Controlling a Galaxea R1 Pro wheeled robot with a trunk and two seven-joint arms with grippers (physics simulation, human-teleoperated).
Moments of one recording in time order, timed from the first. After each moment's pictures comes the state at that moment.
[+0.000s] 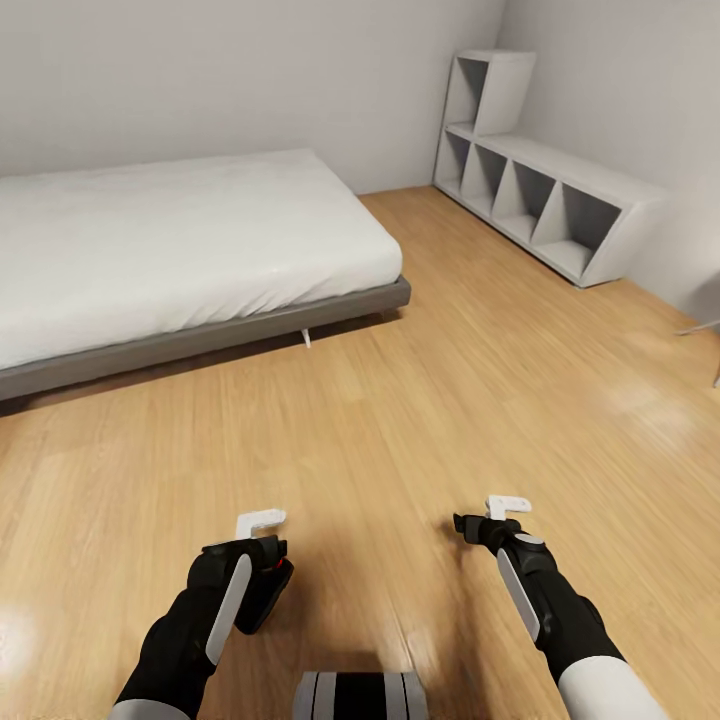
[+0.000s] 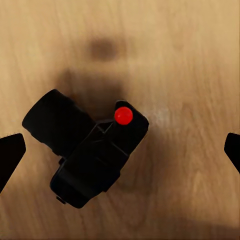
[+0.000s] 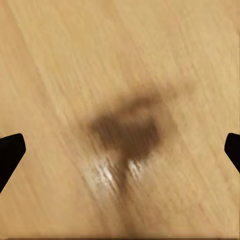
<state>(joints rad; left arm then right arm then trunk) -0.42 -0.13 0.02 -1.17 0.13 0.77 0.24 -0.53 -0.02 -0.02 -0.94 -0.09 0.43 -0.05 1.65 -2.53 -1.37</state>
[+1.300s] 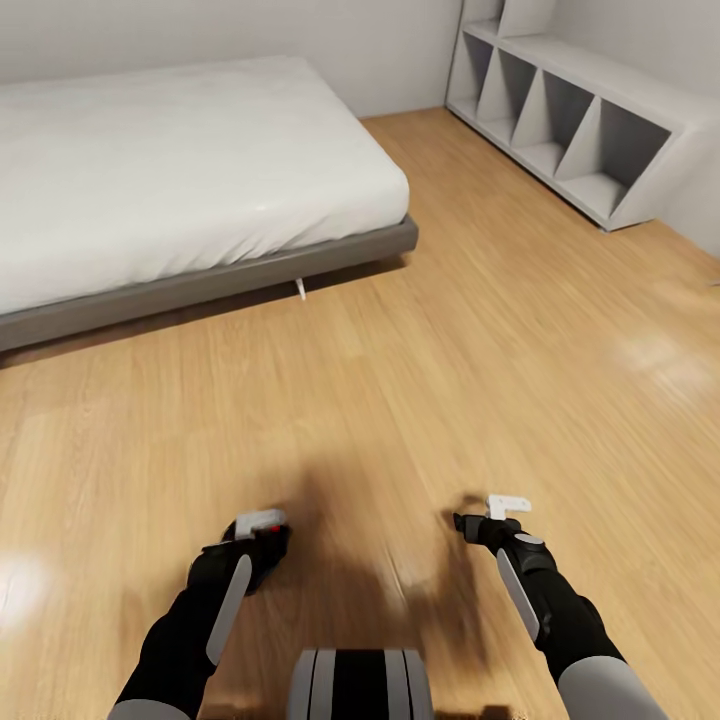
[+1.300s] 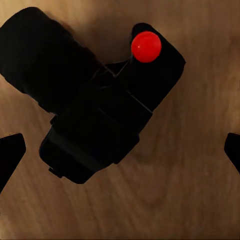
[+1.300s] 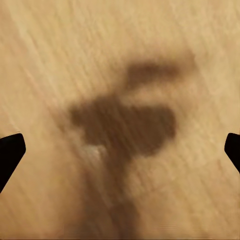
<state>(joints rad) -0.42 -0.13 0.02 -1.17 0.12 0.77 0.24 -0.53 -0.02 -0.02 -0.94 -0.08 0.43 -0.06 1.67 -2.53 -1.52</state>
